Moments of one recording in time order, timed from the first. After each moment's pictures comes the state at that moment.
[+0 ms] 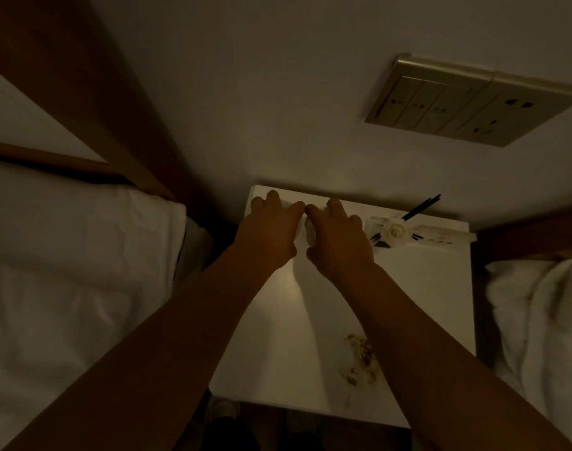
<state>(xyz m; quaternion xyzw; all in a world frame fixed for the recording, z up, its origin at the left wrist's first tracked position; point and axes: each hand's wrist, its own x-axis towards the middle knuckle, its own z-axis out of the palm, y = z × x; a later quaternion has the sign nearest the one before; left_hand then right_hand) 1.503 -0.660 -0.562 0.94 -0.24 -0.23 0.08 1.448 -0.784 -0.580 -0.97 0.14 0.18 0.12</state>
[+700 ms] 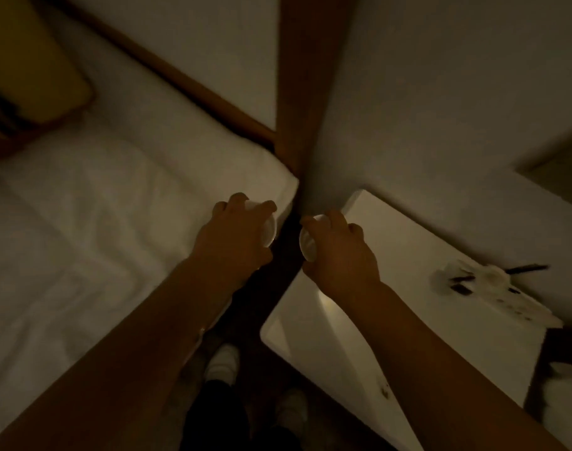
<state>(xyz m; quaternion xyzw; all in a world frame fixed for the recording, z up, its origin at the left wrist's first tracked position) 1.410 -0.455 -0.518 0.97 0.03 -0.15 0.20 1.421 -0.639 -0.520 -0.97 -0.12 0.18 0.13</state>
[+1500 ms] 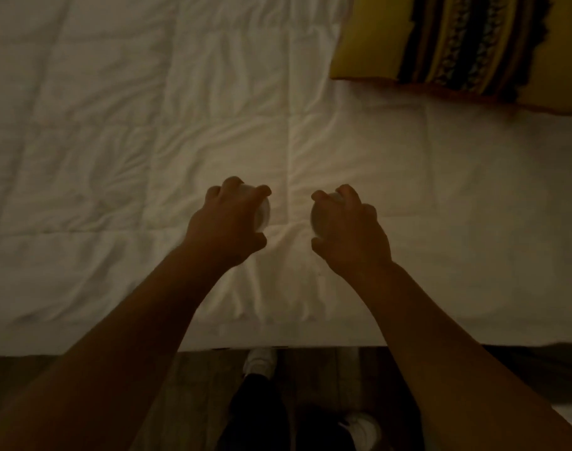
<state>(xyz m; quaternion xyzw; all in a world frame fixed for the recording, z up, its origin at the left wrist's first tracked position) 1.008 -0.094 -0.500 0.86 0.47 -0.05 0.19 1.178 -0.194 -0.523 -0.82 -0.54 0.20 0.07</state>
